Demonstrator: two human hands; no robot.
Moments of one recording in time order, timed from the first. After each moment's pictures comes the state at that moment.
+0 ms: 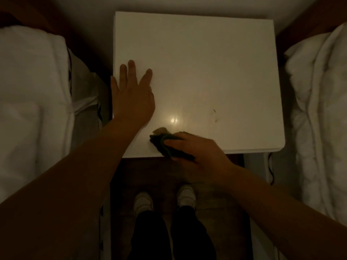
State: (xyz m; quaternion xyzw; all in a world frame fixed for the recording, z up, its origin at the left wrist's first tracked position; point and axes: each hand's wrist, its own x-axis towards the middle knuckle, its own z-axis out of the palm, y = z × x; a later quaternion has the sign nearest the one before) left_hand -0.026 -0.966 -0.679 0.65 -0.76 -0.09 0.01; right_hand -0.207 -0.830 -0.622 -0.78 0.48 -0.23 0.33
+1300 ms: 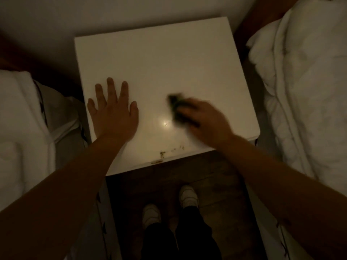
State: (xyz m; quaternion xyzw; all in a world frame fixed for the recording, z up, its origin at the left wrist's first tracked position) left_hand -0.044 -0.964 -0.679 0.63 -0.77 -0.07 -0.04; right_hand -0.290 -0.873 -0.643 -0.75 0.61 -0.21 0.18
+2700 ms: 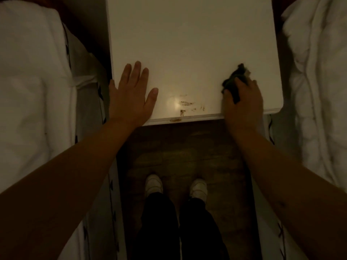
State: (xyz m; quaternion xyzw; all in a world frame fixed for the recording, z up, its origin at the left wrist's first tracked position) left_hand 0.000 -0.891 -0.666 0.57 -0.80 -0.15 0.00; right_hand -0.273 -0.813 -0.660 -0.50 0.83 -0.21 0.12
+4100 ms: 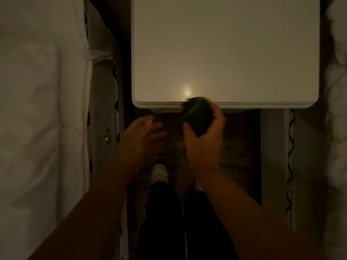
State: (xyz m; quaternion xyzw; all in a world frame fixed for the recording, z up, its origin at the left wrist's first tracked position) left_hand 0.040 -0.761 -0.649 0.62 -0.20 -0.70 0.29; right_hand -0.109 -0.737 -0.650 -0.31 0.75 -0.46 0.37
